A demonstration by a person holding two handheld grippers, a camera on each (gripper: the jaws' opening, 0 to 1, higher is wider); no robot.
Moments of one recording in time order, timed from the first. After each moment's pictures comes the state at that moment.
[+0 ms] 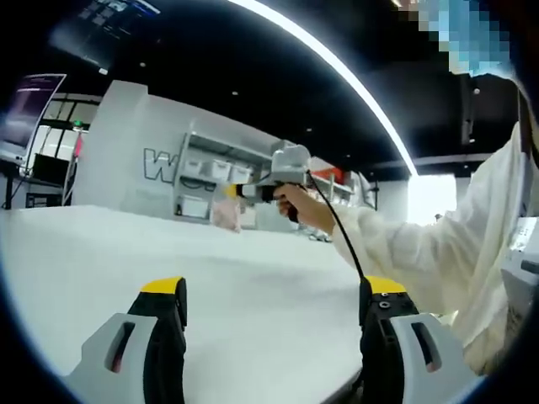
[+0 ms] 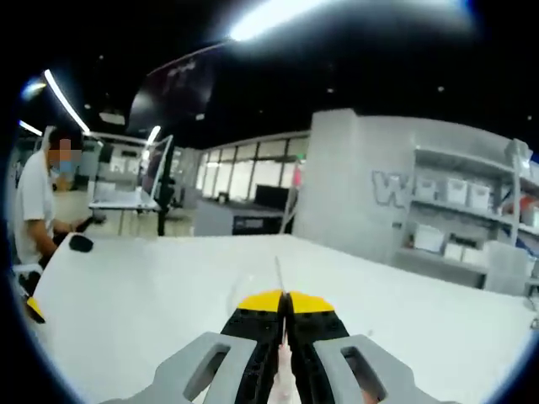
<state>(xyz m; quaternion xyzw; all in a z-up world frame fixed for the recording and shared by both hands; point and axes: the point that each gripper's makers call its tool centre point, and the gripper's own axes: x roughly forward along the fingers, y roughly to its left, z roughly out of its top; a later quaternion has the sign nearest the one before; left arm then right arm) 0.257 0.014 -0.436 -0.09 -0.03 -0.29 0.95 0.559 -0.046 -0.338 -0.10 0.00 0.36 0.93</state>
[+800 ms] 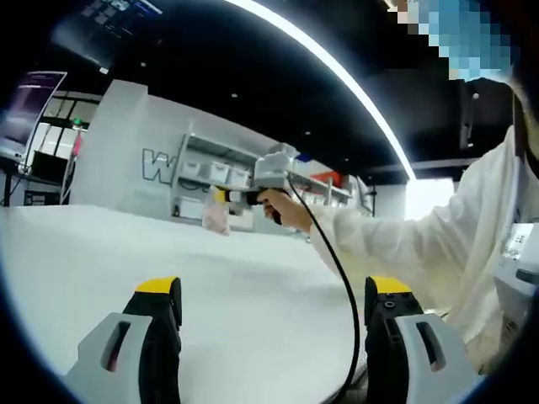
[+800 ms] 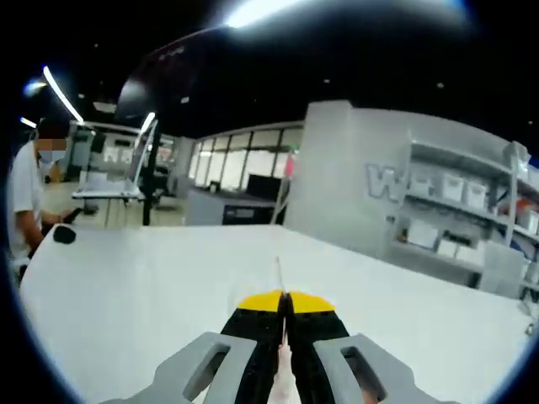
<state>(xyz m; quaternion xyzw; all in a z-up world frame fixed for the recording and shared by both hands) 0.255 0.012 -0.433 -0.10 -0.04 -0.29 0.95 0.601 -0.045 -0.348 -0.12 0.02 0.34 0.93</state>
